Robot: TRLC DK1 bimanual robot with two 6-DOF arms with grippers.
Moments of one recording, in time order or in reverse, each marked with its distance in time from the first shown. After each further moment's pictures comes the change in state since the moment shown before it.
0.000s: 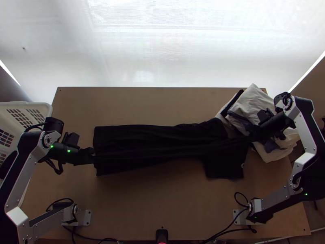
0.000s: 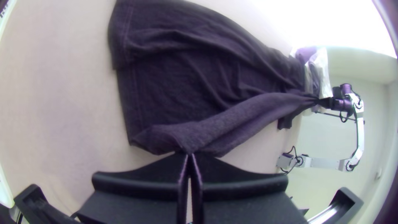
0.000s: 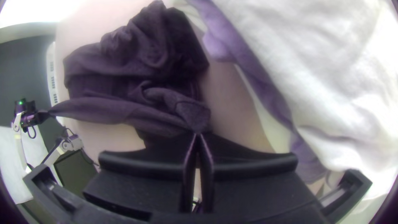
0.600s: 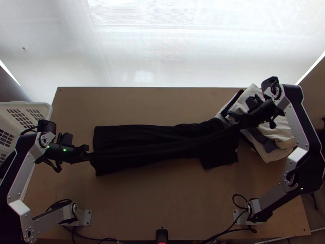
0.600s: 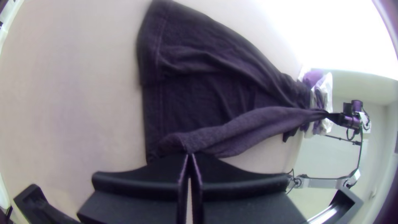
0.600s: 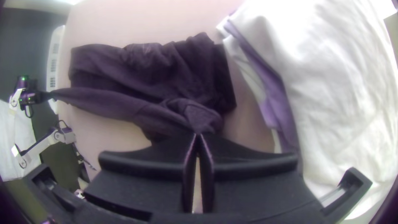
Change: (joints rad) left arm 0.138 0.044 -0.066 0.124 0.000 0.021; right arm 0.171 0.057 0.204 0.000 0.007 0.018
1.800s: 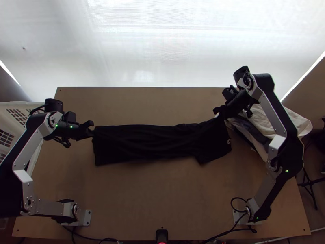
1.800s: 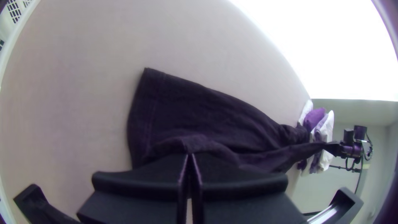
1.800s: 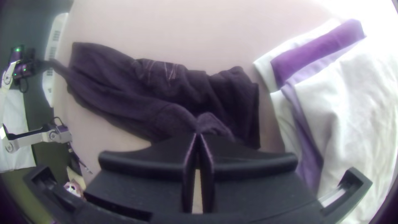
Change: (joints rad) left arm -0.077 0.270 0.228 0.255 -0.055 -0.213; right arm 0.198 0.189 0.236 0.010 0.029 0.080
